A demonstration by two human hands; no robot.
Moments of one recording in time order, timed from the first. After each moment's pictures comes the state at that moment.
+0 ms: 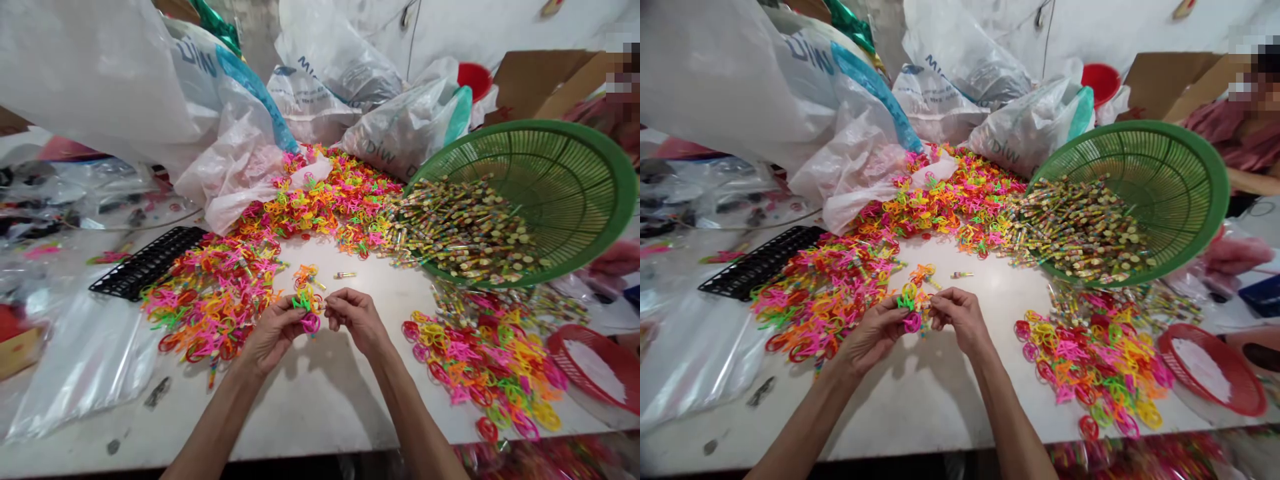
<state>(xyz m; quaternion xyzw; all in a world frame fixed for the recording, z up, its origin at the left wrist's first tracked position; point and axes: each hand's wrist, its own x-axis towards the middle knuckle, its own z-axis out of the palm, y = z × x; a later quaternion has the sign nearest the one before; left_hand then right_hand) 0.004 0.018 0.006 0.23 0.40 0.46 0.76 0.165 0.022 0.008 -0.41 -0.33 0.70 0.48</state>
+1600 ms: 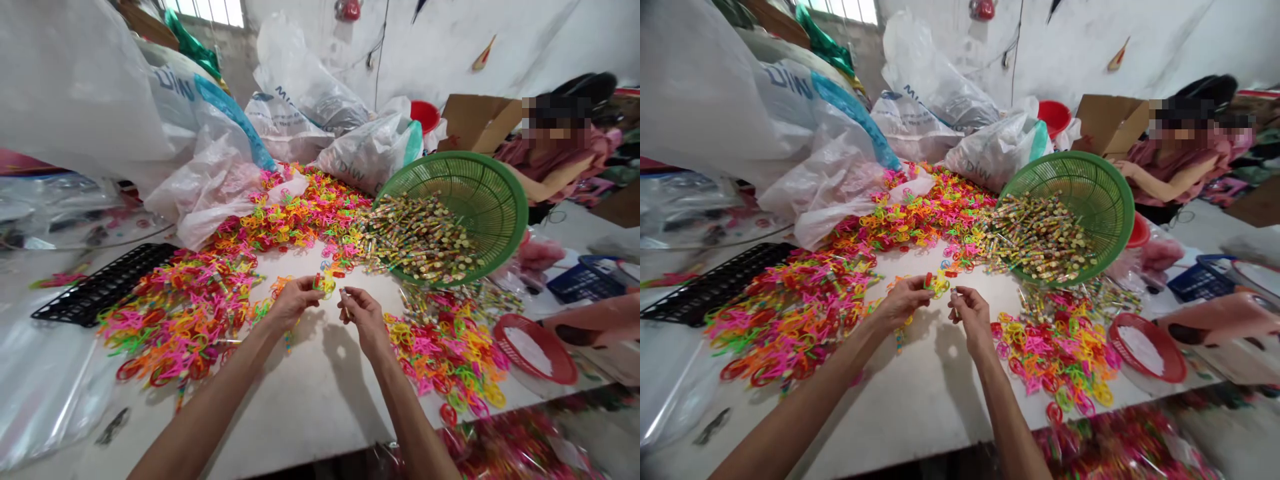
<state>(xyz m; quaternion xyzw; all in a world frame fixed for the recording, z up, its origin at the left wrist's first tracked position) 0.072 0.079 0.004 0.44 0.40 0.40 0.70 0.224 0.017 0.002 -0.54 -0.33 0.52 0.57</state>
